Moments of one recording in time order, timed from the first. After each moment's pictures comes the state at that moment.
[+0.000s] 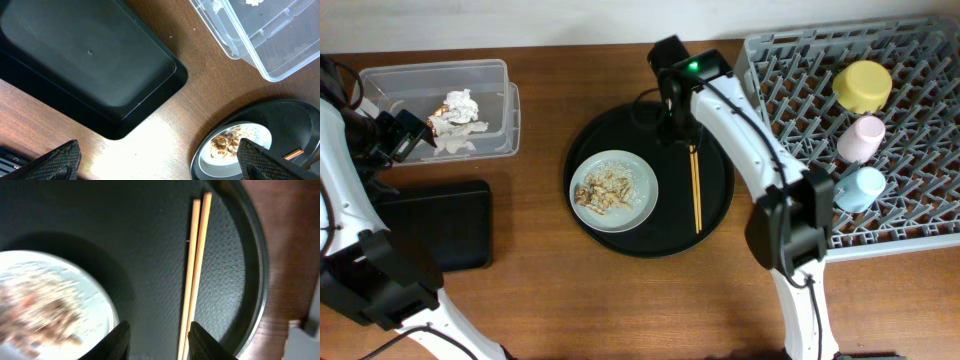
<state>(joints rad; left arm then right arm) 0.46 2.07 2.22 -1.68 0.16 -0.45 0.42 2.32 2.21 -1.34 0.05 0.40</state>
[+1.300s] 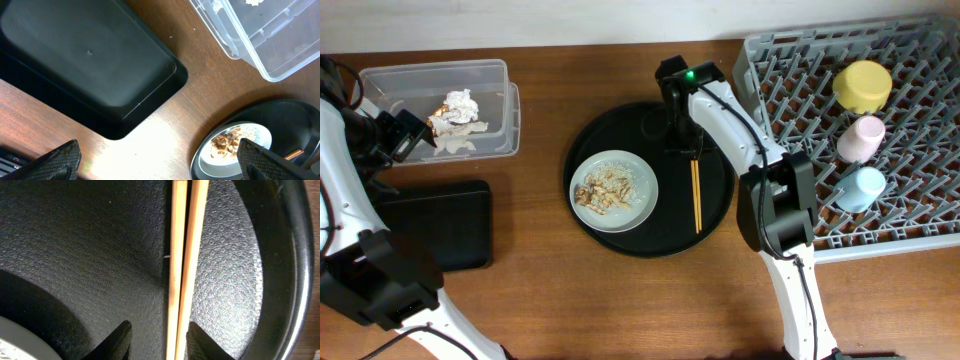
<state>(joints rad) 0.46 2.07 2.22 -1.68 0.16 -0.45 0.37 2.47 2.20 -1.32 0.04 0.38</state>
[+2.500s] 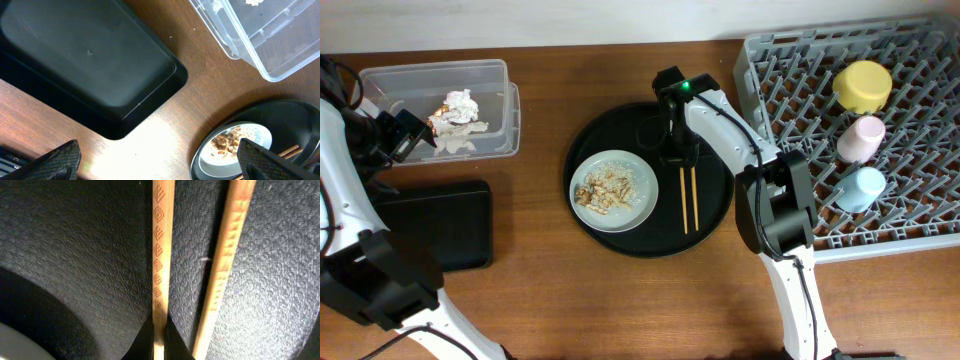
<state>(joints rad) 0.46 2.07 2.22 -1.68 0.16 -0.45 0.39 2.46 2.10 -1.24 -0.02 0.37</state>
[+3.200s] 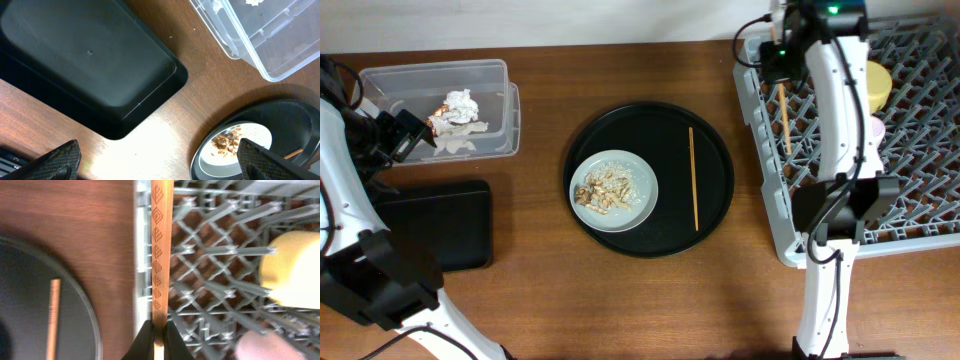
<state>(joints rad) 0.46 2.07 2.22 -1.68 0.16 -0.45 0.02 2.44 2.75 -1.49 0.07 -0.11</state>
